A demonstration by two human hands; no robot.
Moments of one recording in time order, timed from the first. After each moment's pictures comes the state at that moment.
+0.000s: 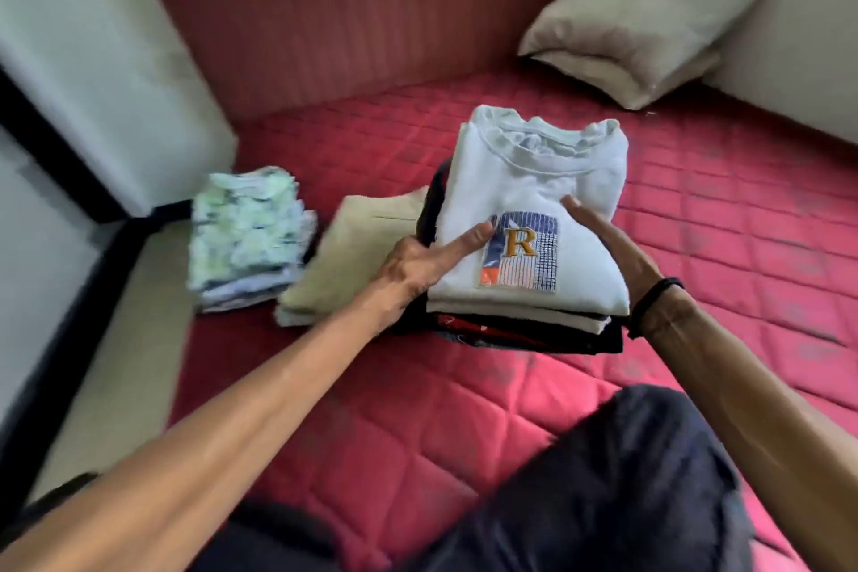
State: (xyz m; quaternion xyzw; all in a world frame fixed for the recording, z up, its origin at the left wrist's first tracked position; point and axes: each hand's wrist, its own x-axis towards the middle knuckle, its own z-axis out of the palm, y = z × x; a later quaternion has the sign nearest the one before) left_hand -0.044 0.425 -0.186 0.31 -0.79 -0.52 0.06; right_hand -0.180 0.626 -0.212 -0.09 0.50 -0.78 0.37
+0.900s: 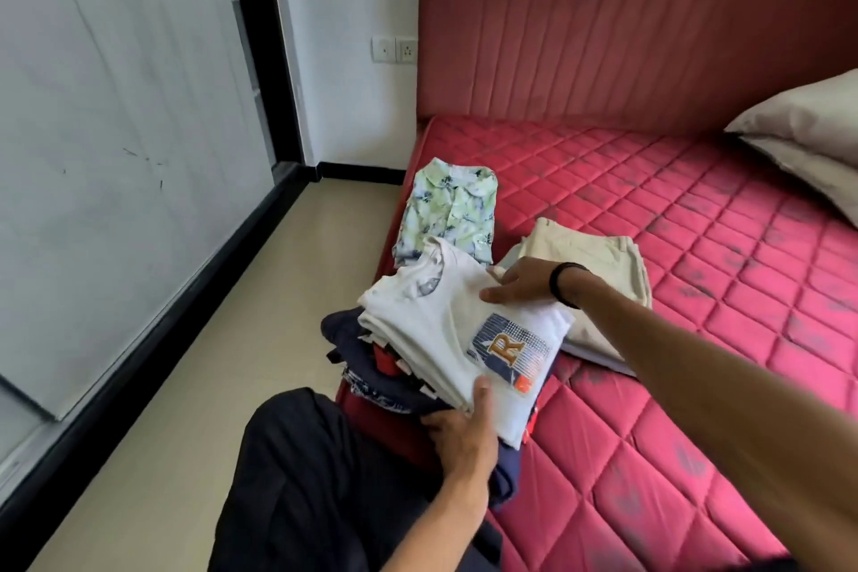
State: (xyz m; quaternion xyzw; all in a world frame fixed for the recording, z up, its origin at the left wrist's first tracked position) left_hand 0.147 0.371 -0.330 0.55 -0.45 -0.69 0.17; right_hand -0.043 0.307 -0.200 -0.48 0.83 0.00 0.27
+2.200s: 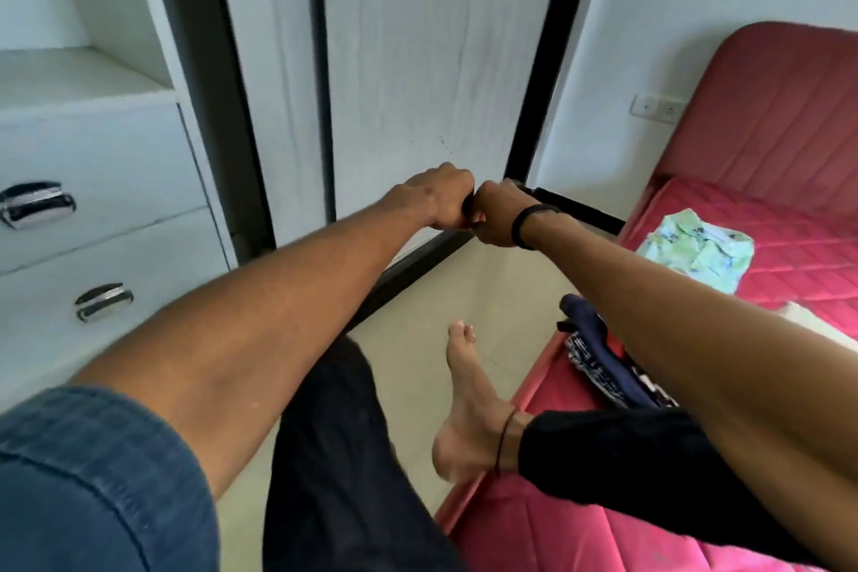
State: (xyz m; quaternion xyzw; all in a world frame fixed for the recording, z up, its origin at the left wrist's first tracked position) left_hand 0.497 0.209 -0.097 0.53 -0.84 -0.06 0.09; right_hand 0.364 0.213 -0.111 -0.77 0.64 -0.03 0.00
